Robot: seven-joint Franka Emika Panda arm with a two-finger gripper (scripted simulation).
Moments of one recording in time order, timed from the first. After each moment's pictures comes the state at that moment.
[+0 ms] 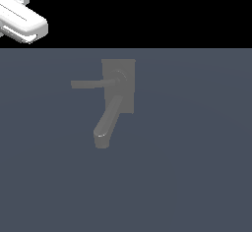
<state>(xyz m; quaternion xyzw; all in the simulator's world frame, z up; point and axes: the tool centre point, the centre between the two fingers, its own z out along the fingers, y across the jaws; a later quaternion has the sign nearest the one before) 0.026 0.275 0.409 0.25 0.45 0.12 0.85</state>
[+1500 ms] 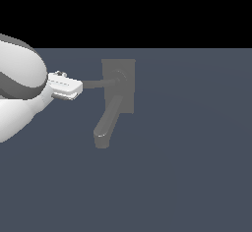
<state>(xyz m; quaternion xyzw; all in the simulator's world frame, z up) 0.059 0.233 0.199 0.12 0.63 0.02 0.77</state>
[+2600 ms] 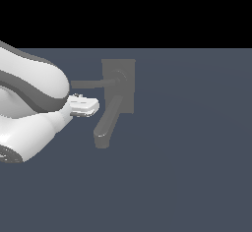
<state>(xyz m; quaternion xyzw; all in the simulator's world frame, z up) 0.049 0.185 0.117 0.07 0.70 -0.04 0.71</state>
